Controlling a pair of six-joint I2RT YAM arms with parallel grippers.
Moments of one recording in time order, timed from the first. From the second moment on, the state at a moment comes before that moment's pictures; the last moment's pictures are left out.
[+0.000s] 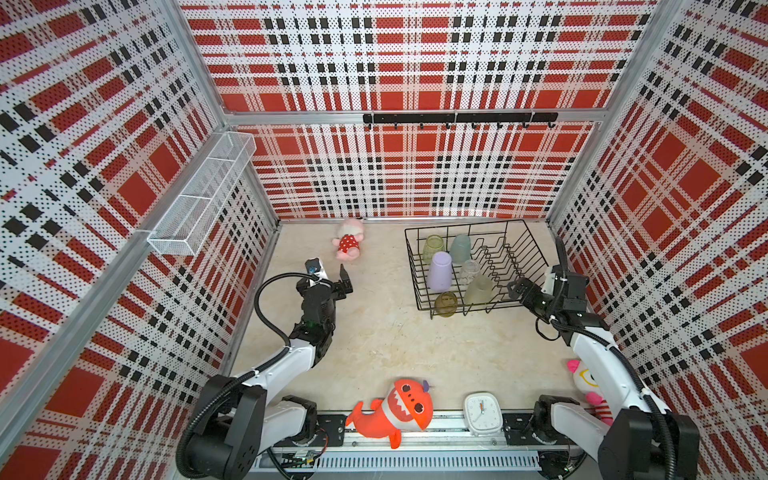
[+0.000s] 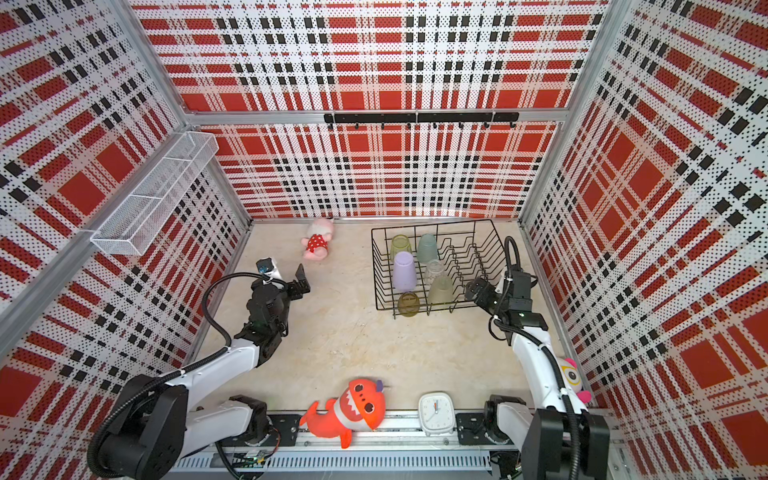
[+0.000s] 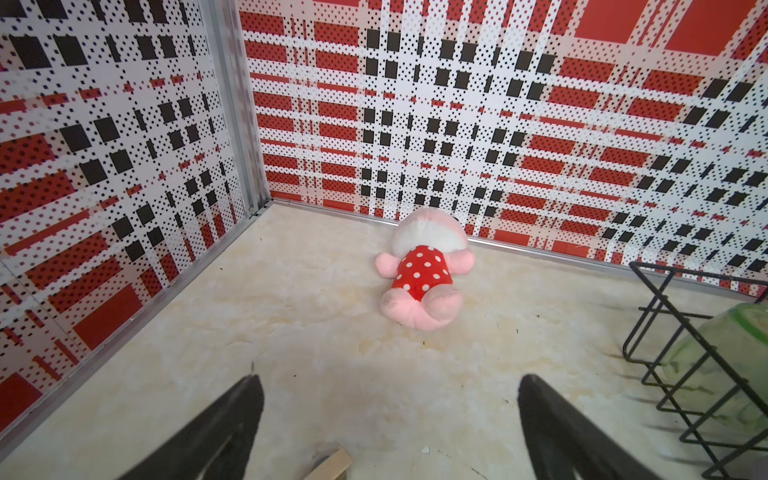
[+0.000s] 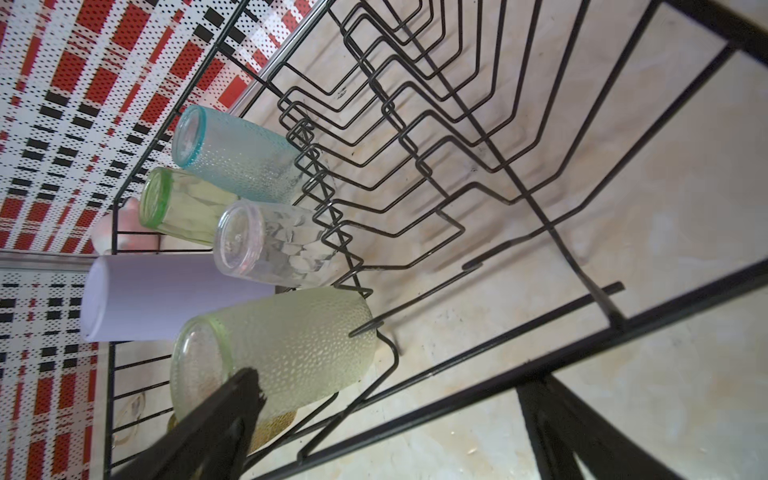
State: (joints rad) left arm -0.27 1.19 0.41 0.62 -0.43 -0.18; right arm -0.11 1.09 0.68 -0.32 -0.27 0.55
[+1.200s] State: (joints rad) left arm -0.26 1.19 0.41 0.62 -0.43 -0.18; right arm -0.04 1.41 0.82 -0.11 -0.37 0.39
